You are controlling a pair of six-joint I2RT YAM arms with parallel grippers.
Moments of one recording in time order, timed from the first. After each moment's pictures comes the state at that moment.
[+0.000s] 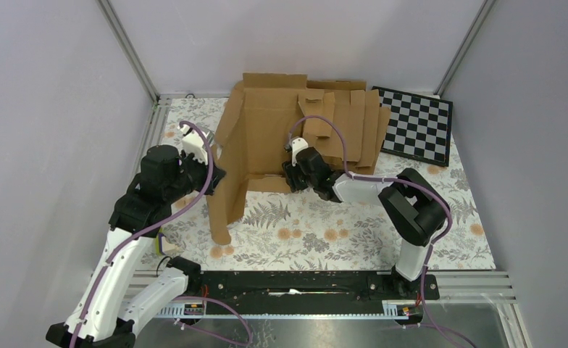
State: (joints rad) left arm -0.36 0.79 1.08 -0.75 0.22 -0.07; right arm 0.75 1.82 0.99 0.17 0.09 0.16
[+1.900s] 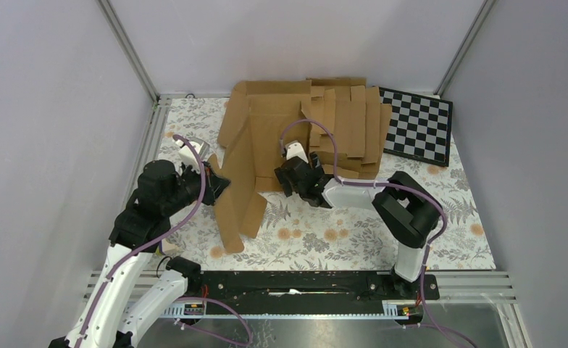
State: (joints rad) left arm -0.36 0.67 0.94 -0.67 0.30 -0.18; right arm 0.87 1.86 1.06 0.02 0.53 0.19
